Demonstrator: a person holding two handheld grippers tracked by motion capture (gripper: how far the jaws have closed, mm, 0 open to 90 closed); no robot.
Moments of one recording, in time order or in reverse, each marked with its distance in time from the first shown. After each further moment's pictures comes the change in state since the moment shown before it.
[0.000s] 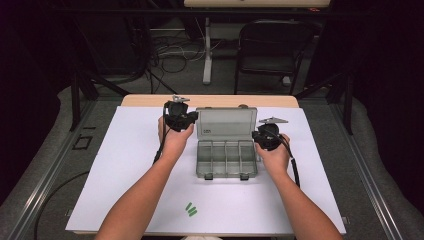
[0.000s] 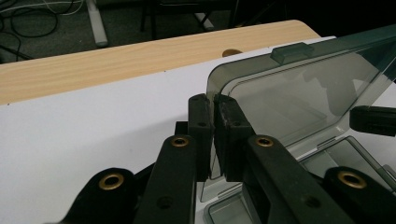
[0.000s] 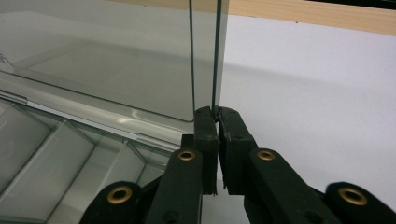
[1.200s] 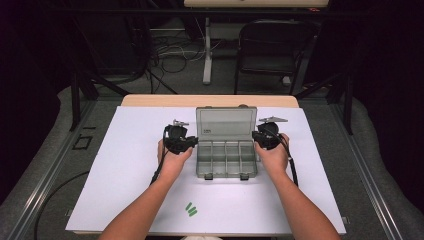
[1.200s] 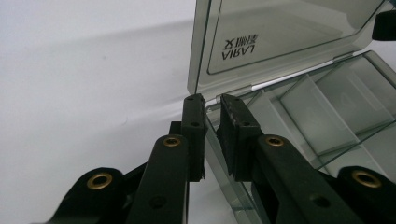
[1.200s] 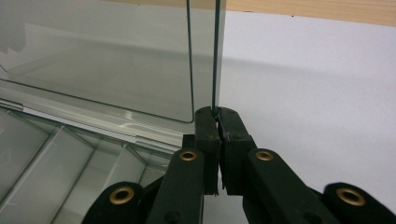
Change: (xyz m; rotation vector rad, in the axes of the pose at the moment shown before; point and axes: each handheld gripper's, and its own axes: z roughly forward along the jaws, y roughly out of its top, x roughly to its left) left arm 0.002 -0.071 0.018 0.138 -0.050 -0.049; right arm 0.002 0.003 0.001 0.022 -0.019 0.033
